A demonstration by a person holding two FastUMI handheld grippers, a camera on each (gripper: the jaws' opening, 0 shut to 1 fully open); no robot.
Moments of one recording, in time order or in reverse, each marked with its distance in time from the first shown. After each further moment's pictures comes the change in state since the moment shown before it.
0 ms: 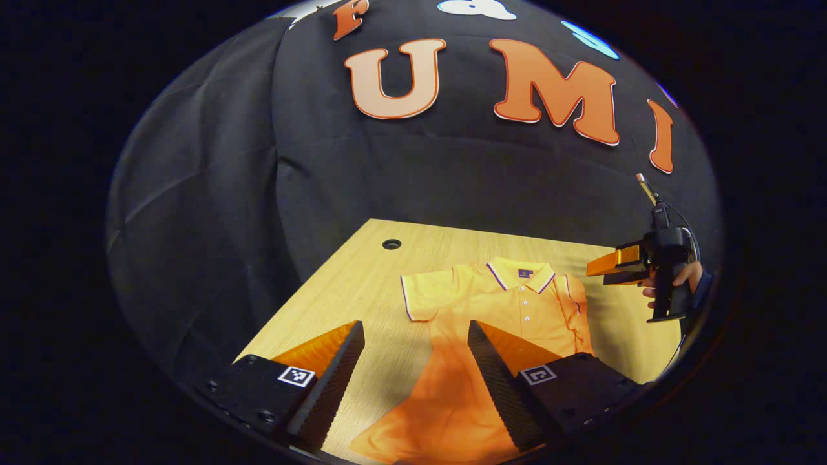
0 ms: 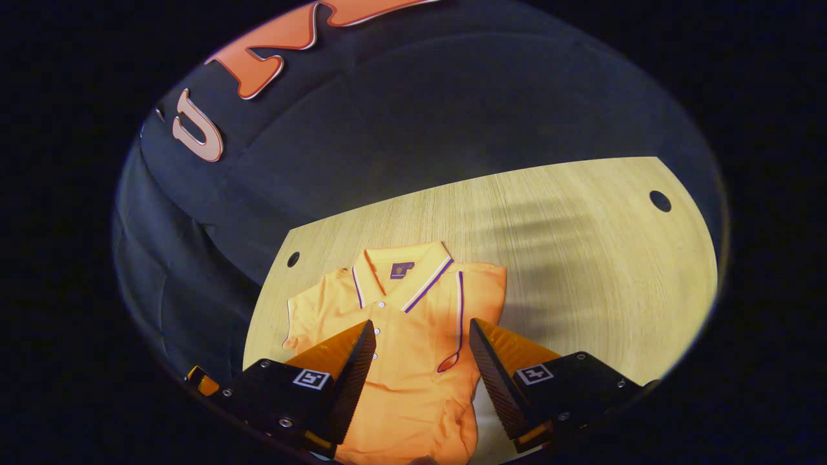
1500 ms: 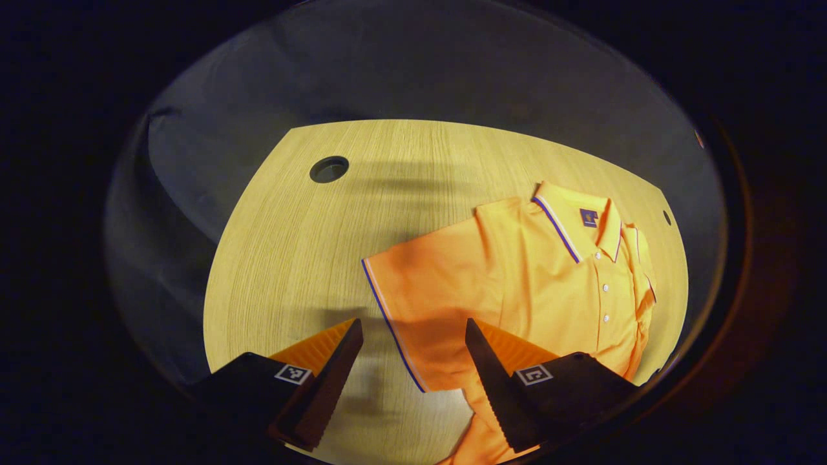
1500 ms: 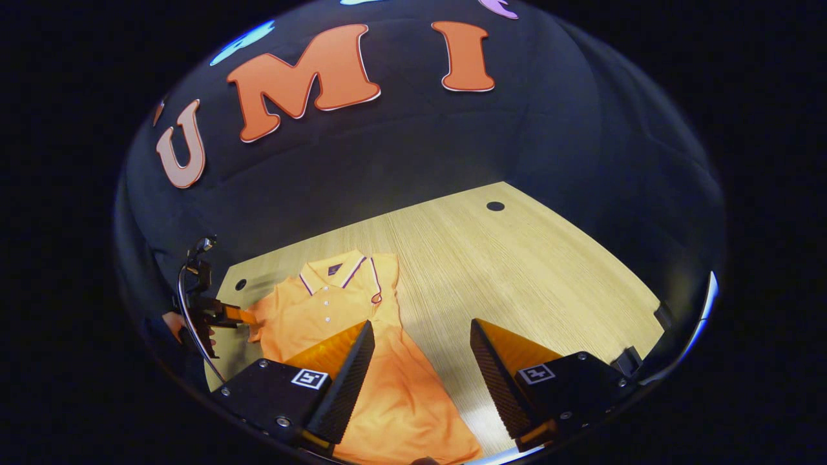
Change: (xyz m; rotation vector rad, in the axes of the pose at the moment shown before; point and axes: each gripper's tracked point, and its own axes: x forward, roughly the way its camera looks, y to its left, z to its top) left arm 0.261 0.016 -0.045 0.111 0.571 -0.126; right arm -0.189 -0.014 -0.106 0.108 -0.326 -0.444
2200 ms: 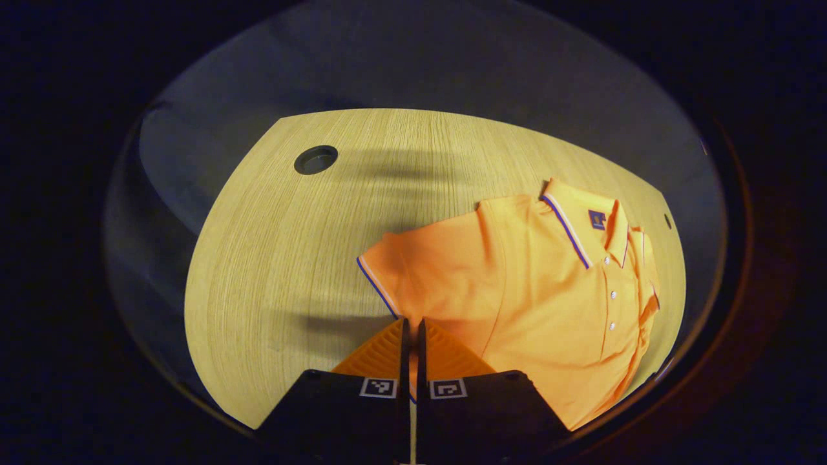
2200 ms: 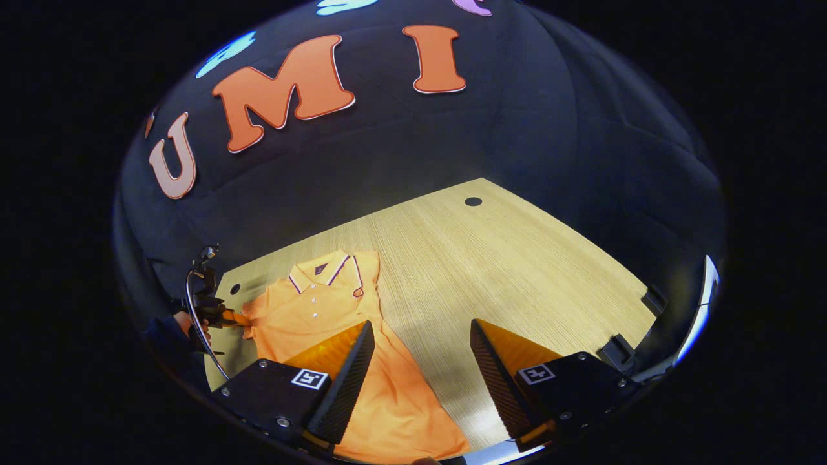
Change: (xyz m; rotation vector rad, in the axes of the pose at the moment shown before) left arm 0.019 -0.011 0.005 -0.008 0.005 -0.058; right arm -0.017 -0.036 -0.015 0.055 0.003 -0.034
